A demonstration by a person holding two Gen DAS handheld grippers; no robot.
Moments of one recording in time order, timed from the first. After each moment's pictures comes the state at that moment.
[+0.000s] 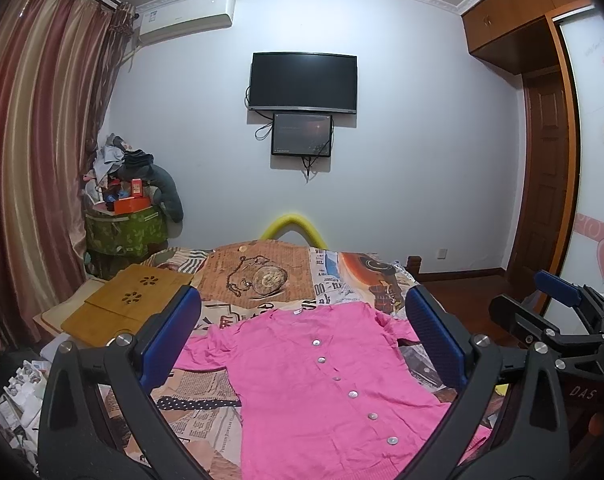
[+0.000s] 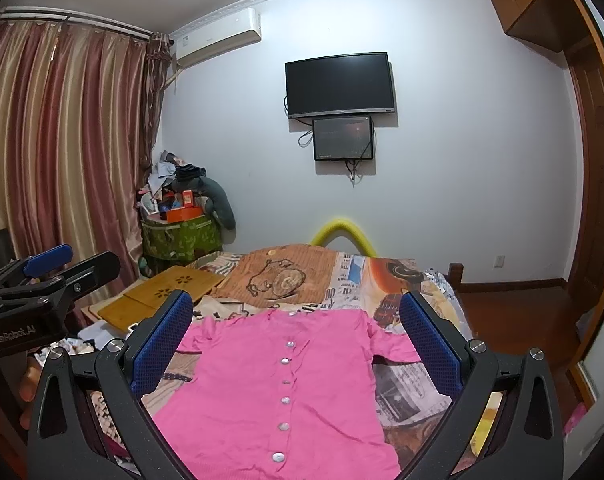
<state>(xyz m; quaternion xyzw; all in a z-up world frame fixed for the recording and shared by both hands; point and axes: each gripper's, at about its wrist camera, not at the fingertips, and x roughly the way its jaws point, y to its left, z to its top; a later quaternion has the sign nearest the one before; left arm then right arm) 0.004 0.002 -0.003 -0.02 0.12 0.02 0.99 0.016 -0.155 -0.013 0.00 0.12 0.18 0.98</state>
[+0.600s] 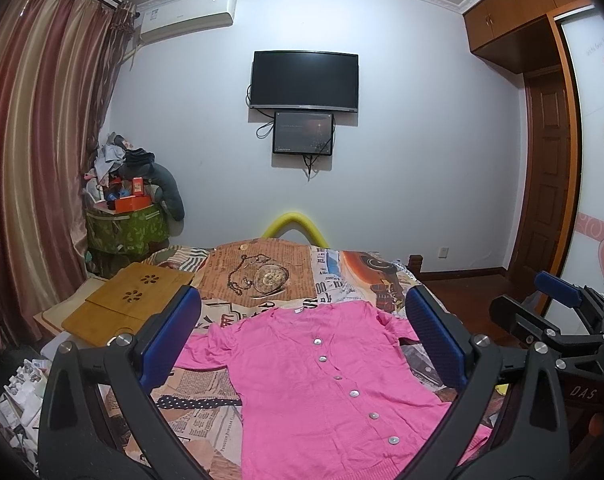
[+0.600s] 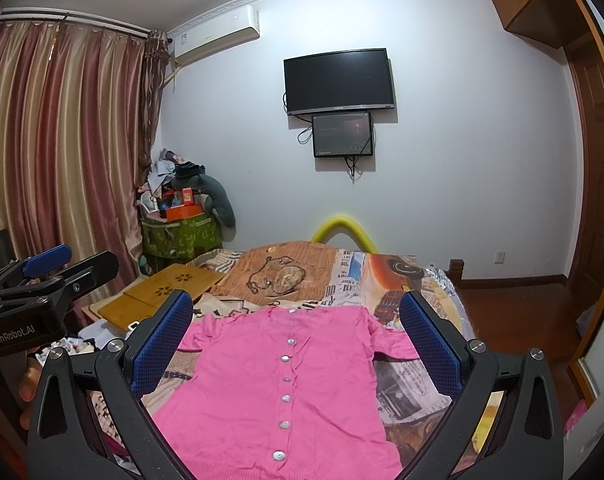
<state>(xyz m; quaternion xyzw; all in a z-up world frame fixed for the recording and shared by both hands) 0.004 0.003 -0.002 -0.03 0.12 0.02 0.99 0.017 -0.156 -0.015 0.01 0.13 0.18 0.98</state>
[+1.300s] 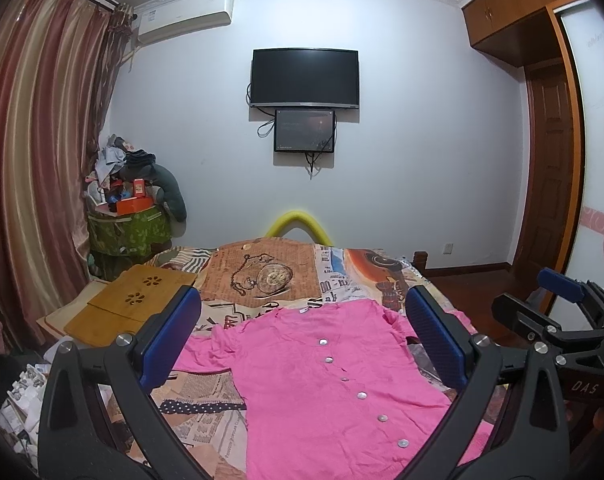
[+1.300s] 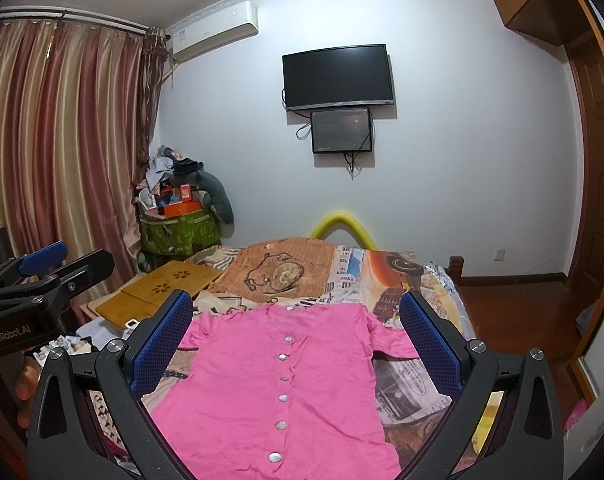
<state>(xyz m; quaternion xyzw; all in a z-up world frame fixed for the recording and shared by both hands) 0.017 0.006 -0.005 -0.01 0.13 0.03 0.99 0.027 -0.157 -0.020 0.00 0.13 0.18 0.97</state>
